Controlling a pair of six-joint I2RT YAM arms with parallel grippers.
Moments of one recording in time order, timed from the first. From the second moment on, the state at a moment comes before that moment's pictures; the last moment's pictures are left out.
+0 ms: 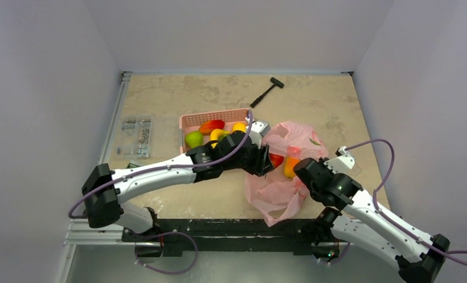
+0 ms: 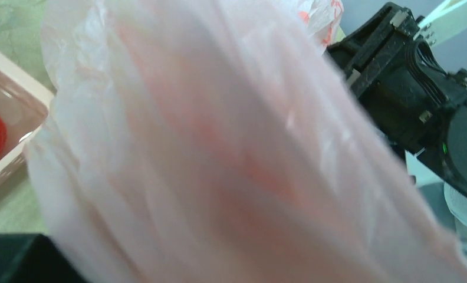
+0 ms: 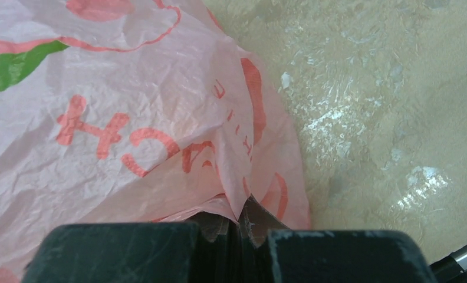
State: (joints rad) left arm -1.11 1.48 1.15 -0.16 -0.01 -0.60; right arm 0.78 0.70 0.63 -1.02 0.86 1.42
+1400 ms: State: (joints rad) left arm -0.59 1.54 1.31 -0.72 -0.32 -0.24; right arm 0.78 0.61 0.62 -0.97 0.84 1.35
